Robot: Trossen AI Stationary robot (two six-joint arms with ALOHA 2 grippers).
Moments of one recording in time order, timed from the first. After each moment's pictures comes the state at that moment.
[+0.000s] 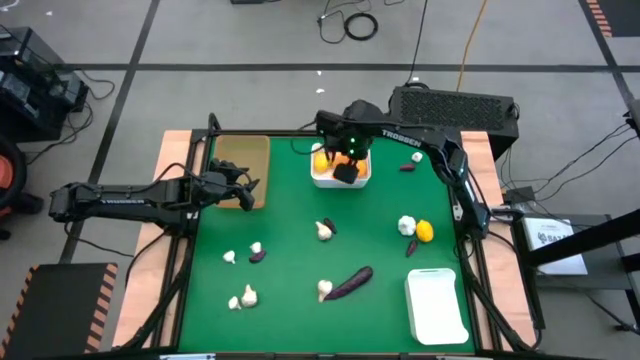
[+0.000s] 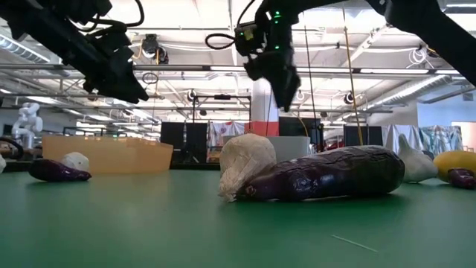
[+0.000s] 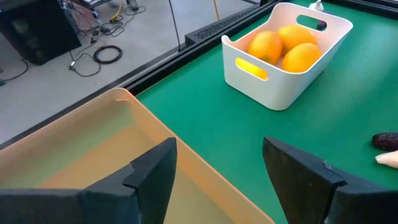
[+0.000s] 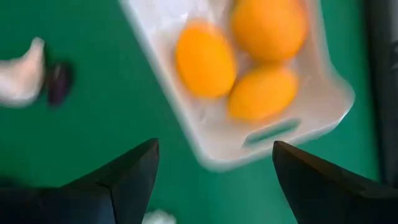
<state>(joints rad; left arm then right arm) 0.14 0.71 0.42 -0.27 -0.52 -0.31 -0.40 2.16 2.18 -1.58 0.02 0.05</state>
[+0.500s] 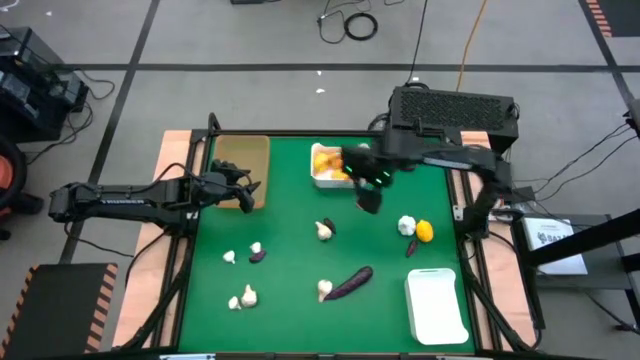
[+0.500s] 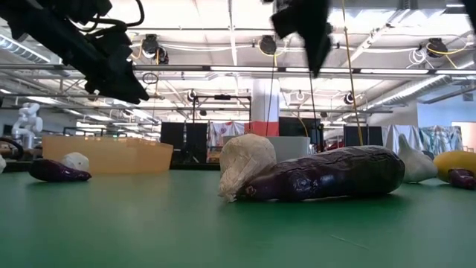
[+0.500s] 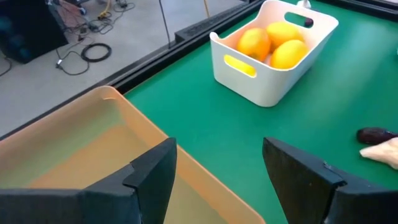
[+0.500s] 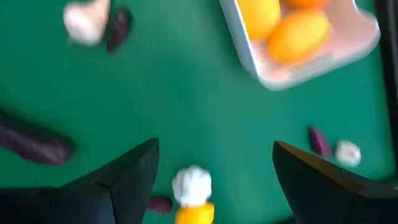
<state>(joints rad) 0.14 0.71 0.42 -0.27 -0.48 -0.31 -0.16 1.78 1.82 -1.55 0.11 0.29</state>
